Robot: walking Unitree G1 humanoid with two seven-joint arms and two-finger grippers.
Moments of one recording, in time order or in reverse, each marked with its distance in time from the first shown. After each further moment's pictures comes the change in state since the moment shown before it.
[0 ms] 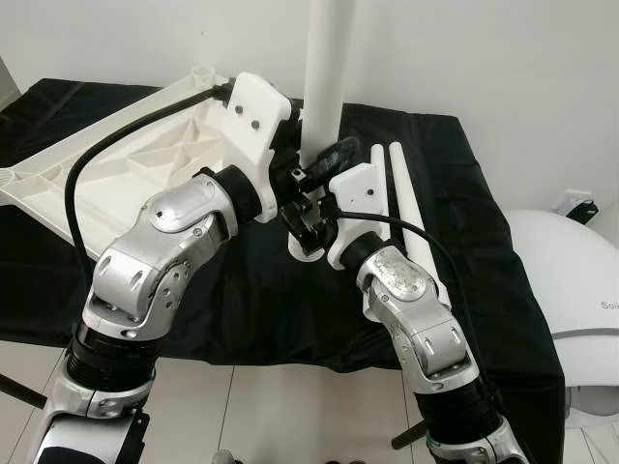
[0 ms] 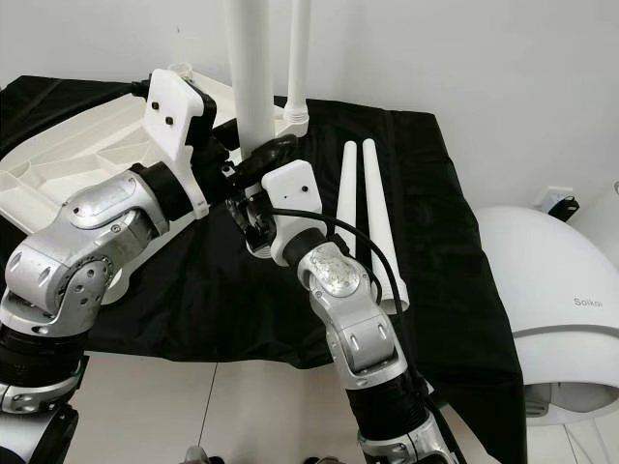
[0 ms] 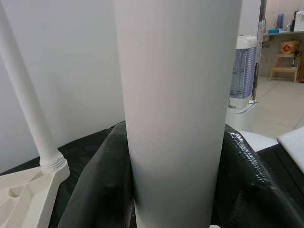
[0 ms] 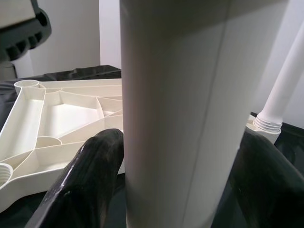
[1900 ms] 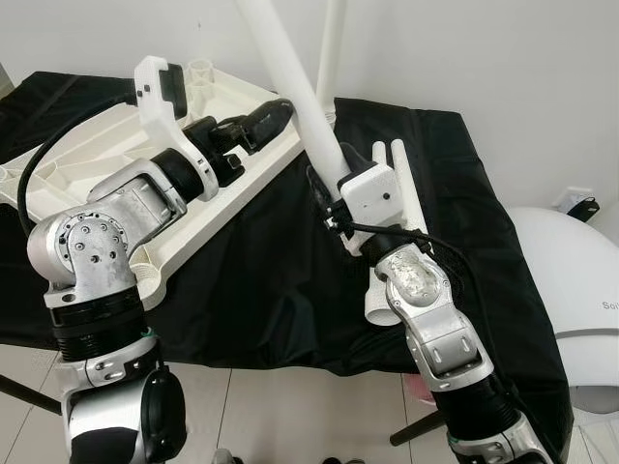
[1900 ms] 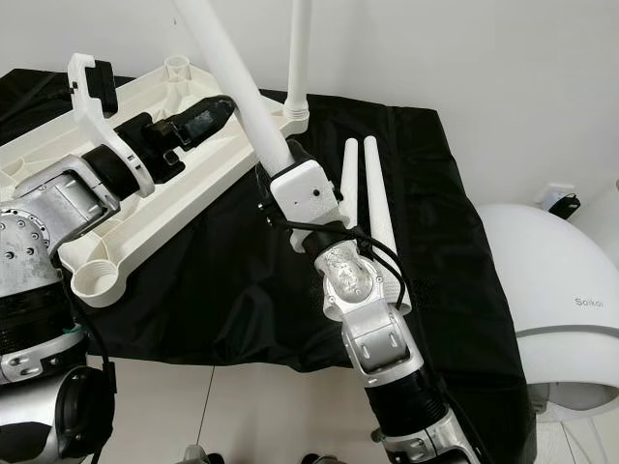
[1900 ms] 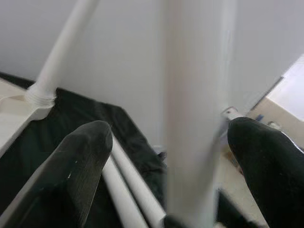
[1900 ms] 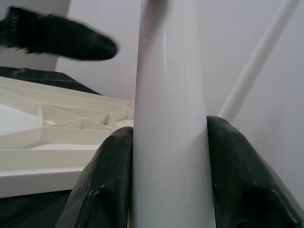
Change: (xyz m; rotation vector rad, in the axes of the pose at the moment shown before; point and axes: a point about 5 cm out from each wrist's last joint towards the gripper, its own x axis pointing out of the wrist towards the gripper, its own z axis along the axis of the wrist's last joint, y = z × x) left arm -0.030 0.056 0.000 -0.629 -0.096 0.215; right arm -0.006 -0.011 0.010 -0.280 -0.173 -0.067
